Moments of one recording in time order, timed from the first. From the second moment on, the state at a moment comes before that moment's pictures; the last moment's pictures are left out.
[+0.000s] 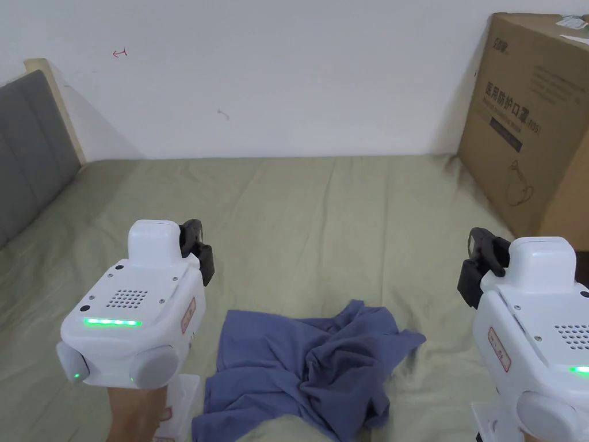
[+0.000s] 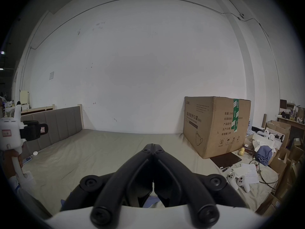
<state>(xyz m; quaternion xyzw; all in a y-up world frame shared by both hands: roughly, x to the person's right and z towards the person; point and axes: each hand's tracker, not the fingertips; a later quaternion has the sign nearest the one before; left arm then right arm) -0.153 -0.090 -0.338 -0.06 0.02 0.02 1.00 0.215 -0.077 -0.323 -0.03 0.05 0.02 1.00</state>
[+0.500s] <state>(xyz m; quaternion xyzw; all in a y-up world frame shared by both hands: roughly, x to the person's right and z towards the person) -0.169 -0.180 -0.350 -0.32 0.02 0.12 0.94 0.216 -0.096 -0.325 -0.05 0.05 0.02 1.00</state>
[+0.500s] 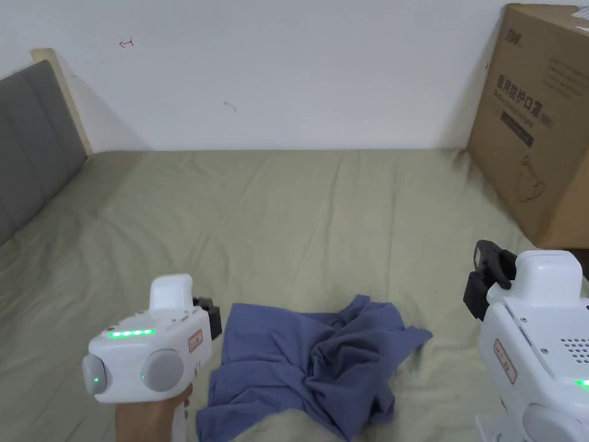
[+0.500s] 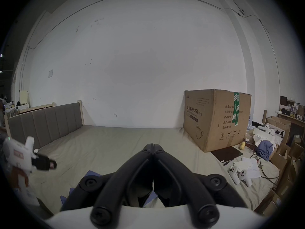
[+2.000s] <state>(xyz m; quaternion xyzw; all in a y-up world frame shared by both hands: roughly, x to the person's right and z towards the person) -0.173 -0.268 -0.346 -0.43 -0.01 0.15 0.89 0.226 -0.294 -0.531 -0.46 0.09 -0.04 0.88</state>
